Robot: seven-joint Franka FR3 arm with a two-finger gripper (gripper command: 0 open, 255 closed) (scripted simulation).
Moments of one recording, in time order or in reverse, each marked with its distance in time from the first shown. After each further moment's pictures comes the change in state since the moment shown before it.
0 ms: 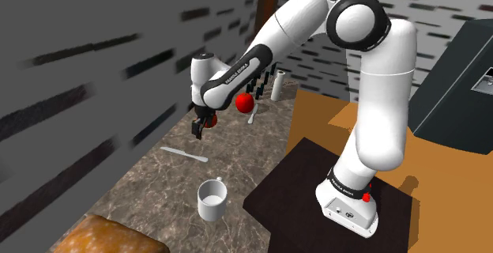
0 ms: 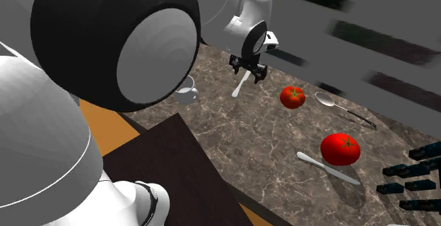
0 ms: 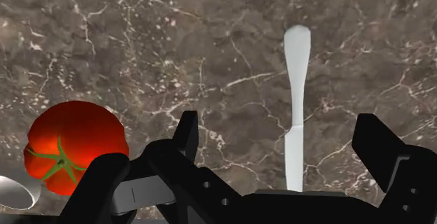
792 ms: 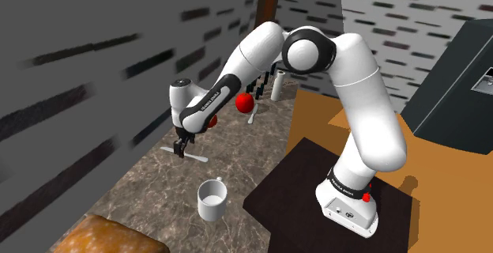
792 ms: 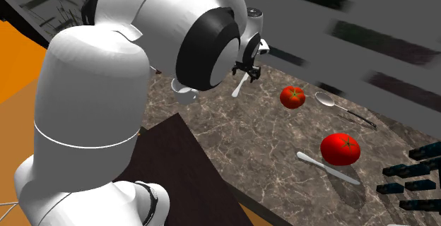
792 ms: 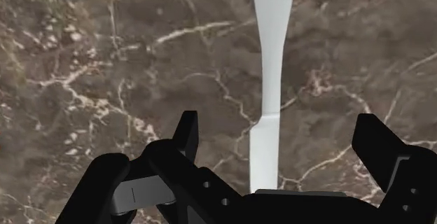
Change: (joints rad) arm 0.074 0.360 -0.006 0.301 -0.049 0.045 0.026
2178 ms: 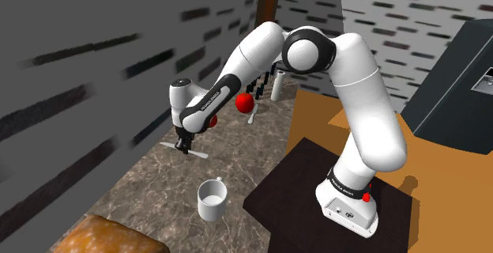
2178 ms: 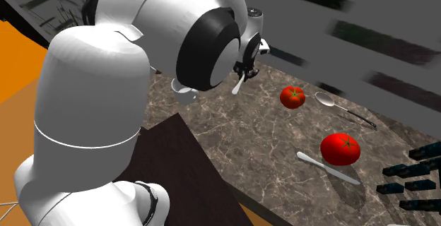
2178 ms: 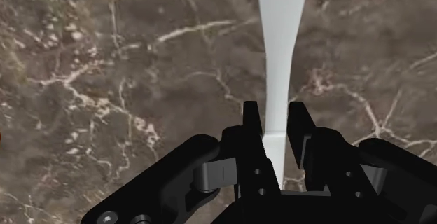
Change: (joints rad) arm -0.001 0.000 0.000 0.002 0.000 -0.001 -0.001
